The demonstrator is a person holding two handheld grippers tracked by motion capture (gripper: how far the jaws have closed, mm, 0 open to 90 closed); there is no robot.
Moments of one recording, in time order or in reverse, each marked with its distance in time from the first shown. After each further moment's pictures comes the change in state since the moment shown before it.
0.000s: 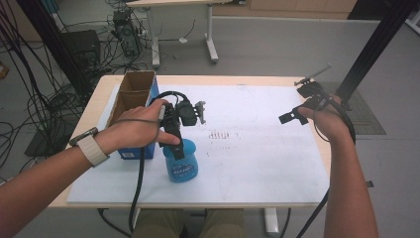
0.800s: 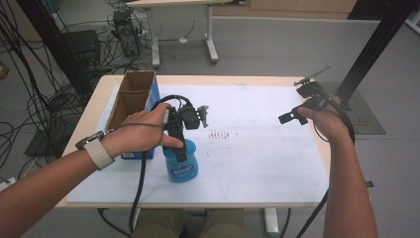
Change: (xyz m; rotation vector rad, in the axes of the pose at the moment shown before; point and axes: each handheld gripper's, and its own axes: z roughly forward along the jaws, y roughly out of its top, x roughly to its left) left arm -0.002 0.006 0.009 0.012 0.002 -0.007; right arm 0.000 0.000 0.001 0.000 0.001 0.000
